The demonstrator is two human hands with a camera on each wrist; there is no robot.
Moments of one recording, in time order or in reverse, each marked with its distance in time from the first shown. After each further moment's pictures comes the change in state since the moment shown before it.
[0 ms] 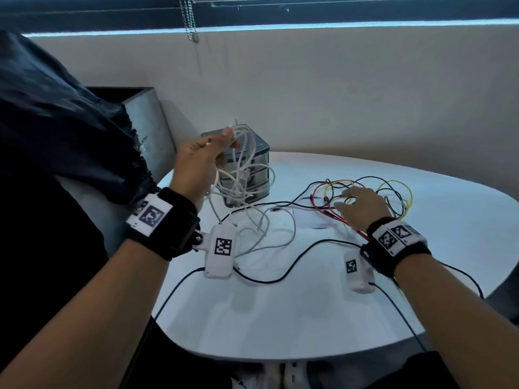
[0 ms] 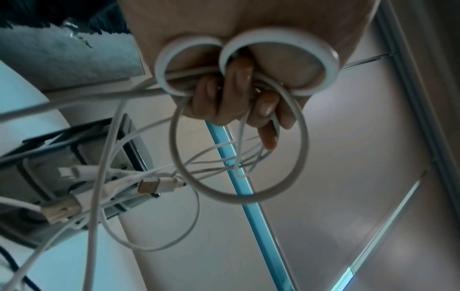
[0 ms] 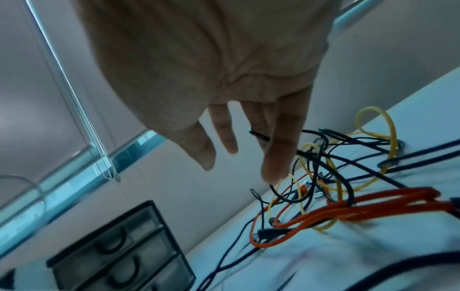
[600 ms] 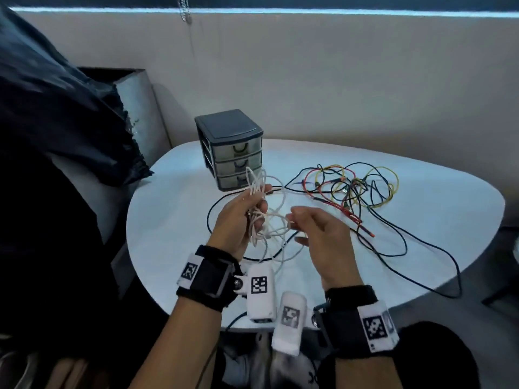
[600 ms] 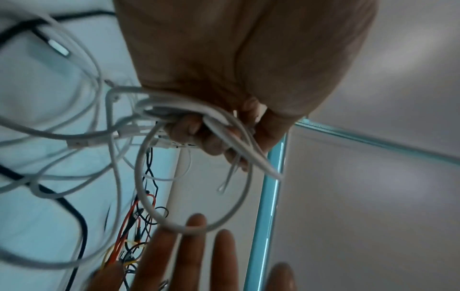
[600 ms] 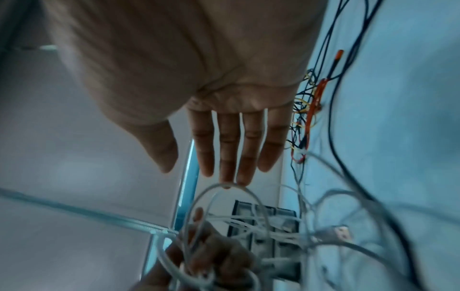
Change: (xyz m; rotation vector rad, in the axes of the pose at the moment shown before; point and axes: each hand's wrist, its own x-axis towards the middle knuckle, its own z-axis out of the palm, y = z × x) left_hand -0.091 -0.083 0.035 -0.395 -0.126 -0.434; right_hand -0.158 -0.059 0.029 1.006 -0.002 -0.012
